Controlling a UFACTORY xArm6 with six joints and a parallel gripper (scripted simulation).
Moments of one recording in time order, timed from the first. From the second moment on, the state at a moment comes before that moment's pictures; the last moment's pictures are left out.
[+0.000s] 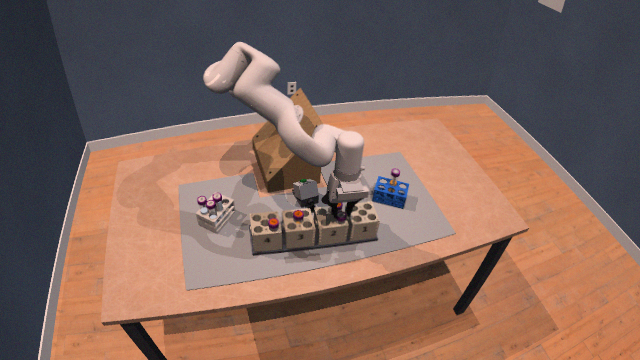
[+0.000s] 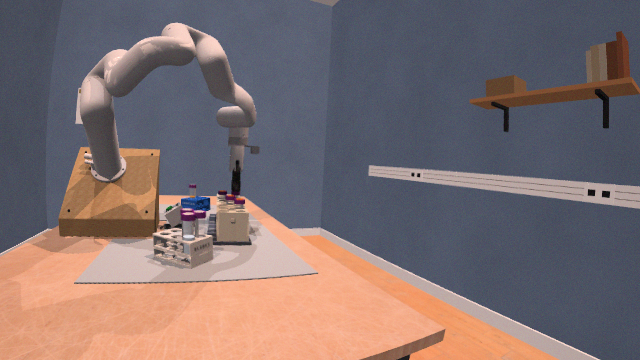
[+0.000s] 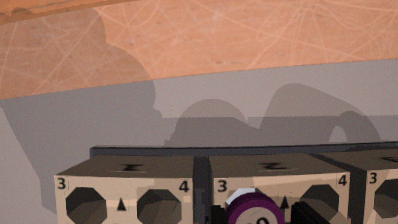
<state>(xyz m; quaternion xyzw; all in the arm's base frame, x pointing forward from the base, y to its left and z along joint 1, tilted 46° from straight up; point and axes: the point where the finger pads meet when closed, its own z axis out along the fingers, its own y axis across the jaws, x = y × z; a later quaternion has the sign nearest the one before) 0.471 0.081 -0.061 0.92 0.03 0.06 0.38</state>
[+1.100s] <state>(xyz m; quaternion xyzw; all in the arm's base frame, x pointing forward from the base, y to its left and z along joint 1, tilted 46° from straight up) 0.463 0.122 -0.020 0.92 0.03 0.06 0.38</state>
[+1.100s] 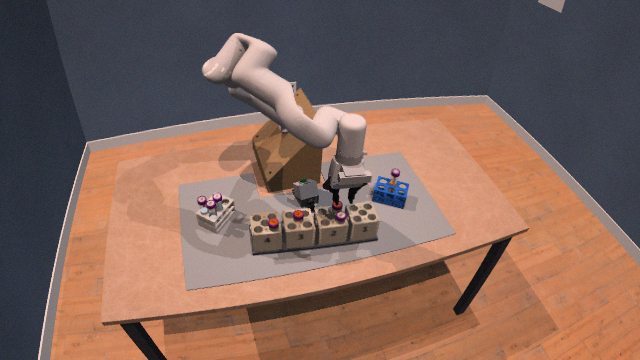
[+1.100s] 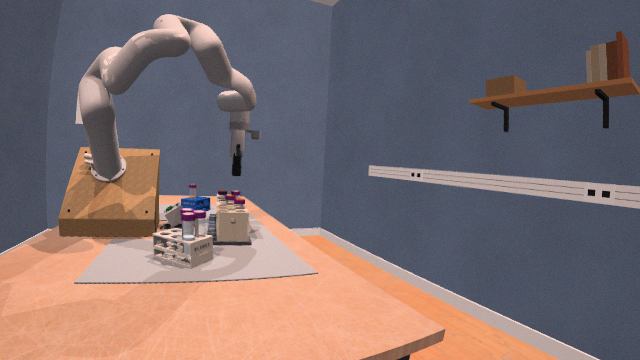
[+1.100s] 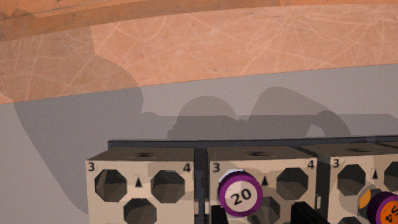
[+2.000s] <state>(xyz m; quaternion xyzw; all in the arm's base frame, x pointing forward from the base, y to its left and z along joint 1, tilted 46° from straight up) 0.457 0.154 0.011 0.92 0.03 0.06 0.38</state>
